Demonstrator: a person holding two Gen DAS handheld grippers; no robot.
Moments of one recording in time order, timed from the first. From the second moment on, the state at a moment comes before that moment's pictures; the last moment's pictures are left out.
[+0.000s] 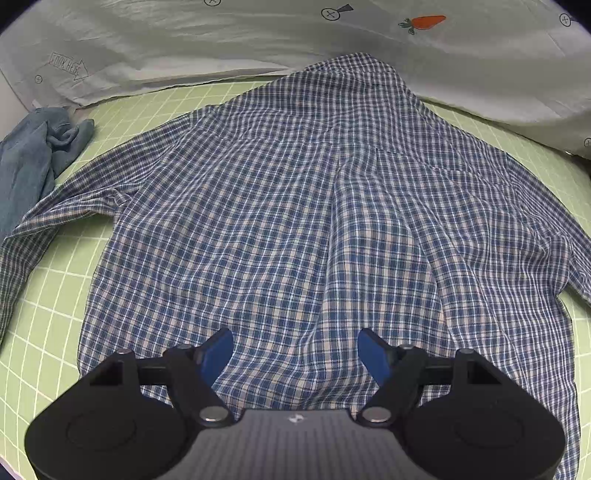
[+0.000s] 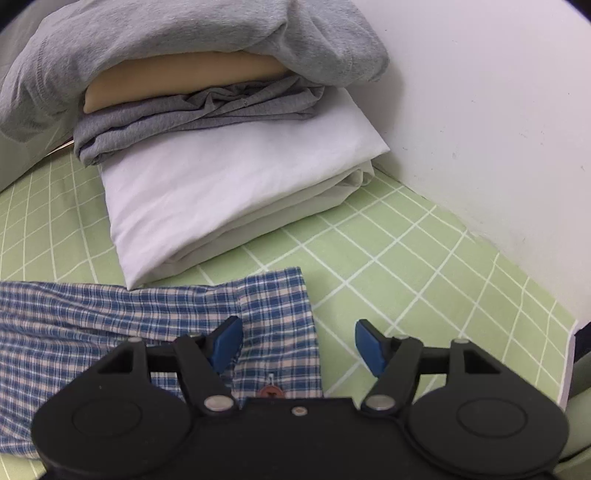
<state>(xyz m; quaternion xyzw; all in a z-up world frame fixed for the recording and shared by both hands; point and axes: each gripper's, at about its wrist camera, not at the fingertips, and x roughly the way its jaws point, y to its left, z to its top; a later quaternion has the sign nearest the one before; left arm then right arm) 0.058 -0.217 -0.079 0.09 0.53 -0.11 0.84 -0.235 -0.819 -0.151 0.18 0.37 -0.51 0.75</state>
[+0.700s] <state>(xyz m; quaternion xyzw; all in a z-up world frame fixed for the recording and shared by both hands) 0.032 -0.095 -0.063 0.01 0.49 -0.04 0.87 -0.233 -0.675 -0.127 0.20 0.38 -0.42 0.80</state>
